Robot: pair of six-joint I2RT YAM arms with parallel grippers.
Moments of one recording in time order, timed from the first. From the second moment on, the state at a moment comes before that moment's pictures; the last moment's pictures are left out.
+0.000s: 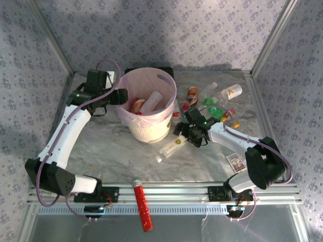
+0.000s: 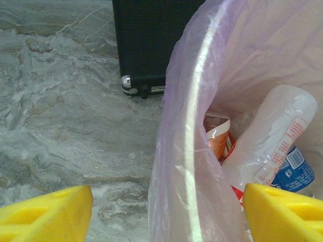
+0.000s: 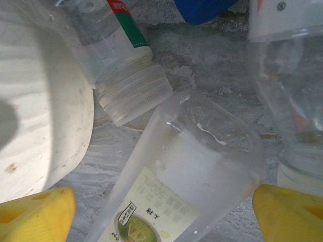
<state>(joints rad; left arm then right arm) -0.30 1.36 1.44 -0.85 -0.01 -0.24 0.60 1.46 0.89 -0.55 -0.12 1.02</state>
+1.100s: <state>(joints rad) -0.29 1.36 1.42 -0.82 0.02 -0.25 0.51 1.29 0.93 -0.68 -0.10 0.92</state>
